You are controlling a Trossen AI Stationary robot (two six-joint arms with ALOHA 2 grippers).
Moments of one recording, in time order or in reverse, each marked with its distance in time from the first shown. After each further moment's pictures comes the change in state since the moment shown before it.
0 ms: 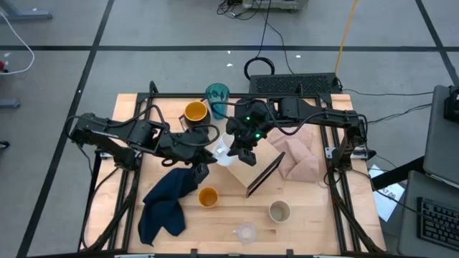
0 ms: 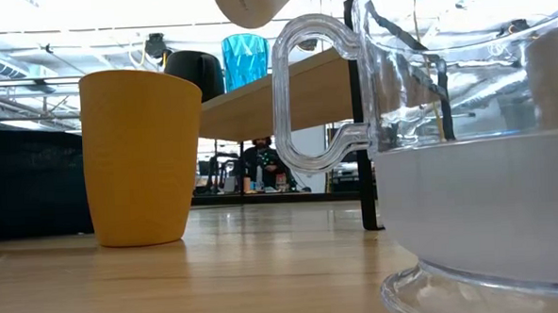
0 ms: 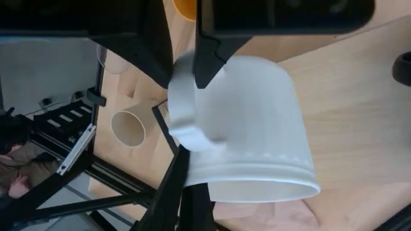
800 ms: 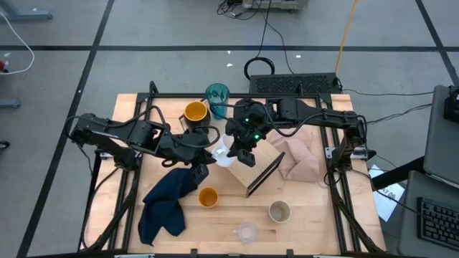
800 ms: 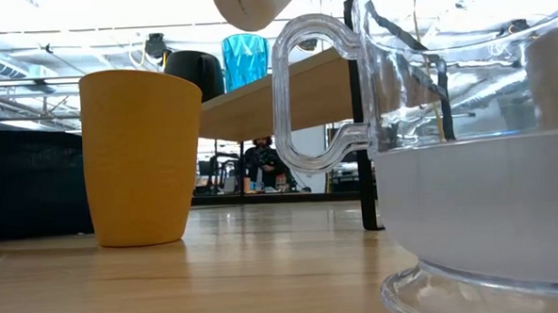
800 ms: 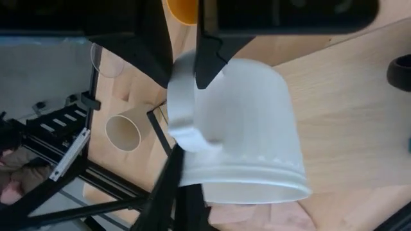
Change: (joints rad) left arm 0.001 0.000 0.002 -0.057 -0.003 -0.004; right arm 0.019 -0.002 0.000 -0.027 -0.016 0.020
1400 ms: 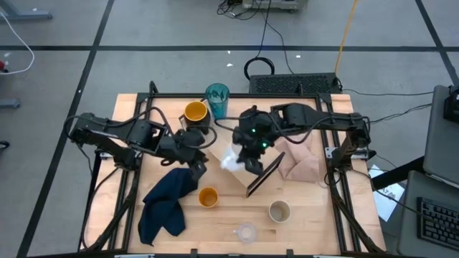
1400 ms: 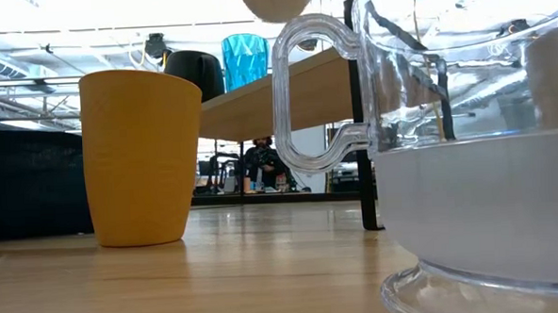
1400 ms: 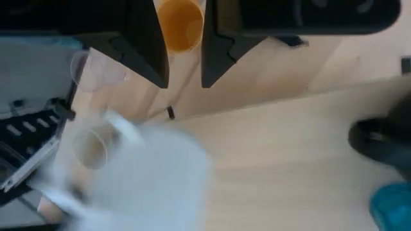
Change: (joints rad) left arm -0.009 -0.003 -0.003 -0.090 -0.006 -0.135; right arm 0.032 -0.020 0.000 -0.089 0.149 0.004
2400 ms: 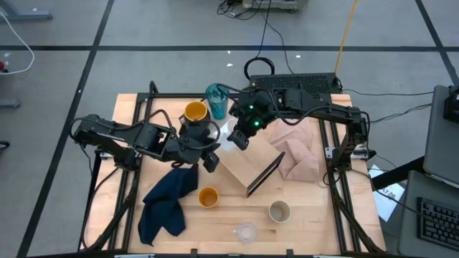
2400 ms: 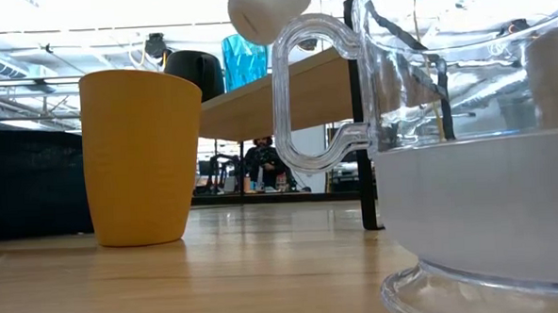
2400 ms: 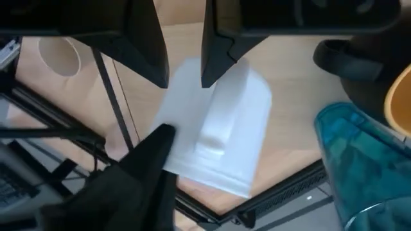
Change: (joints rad) left arm -0.016 0.047 0.001 0.178 -0.341 0.012; right arm -0.132 0.003 0.000 0.124 -0.002 0.271
